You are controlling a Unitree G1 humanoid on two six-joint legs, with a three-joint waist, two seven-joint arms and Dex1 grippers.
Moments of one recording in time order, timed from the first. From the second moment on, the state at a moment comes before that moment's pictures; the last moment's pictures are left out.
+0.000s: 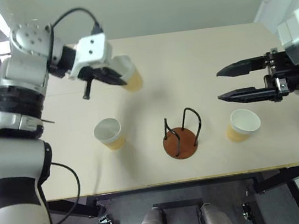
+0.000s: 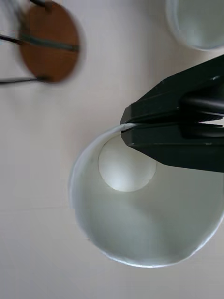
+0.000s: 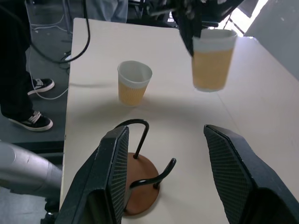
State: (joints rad) left arm -1.47 0.81 -0.55 0.71 -0.28 -0.06 -1.58; right arm -0.70 -1.11 -0.17 -0.43 0.83 0.82 1.13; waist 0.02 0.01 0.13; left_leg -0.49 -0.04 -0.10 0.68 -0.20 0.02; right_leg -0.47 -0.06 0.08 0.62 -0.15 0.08
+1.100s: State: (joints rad) left arm -1.67 0.89 -1.04 0.41 -0.69 -0.07 -1.58; right arm -0.75 -1.21 -0.18 -0.41 0.93 0.96 1.17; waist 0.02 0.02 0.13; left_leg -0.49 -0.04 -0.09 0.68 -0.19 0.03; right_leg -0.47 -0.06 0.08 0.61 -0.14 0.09
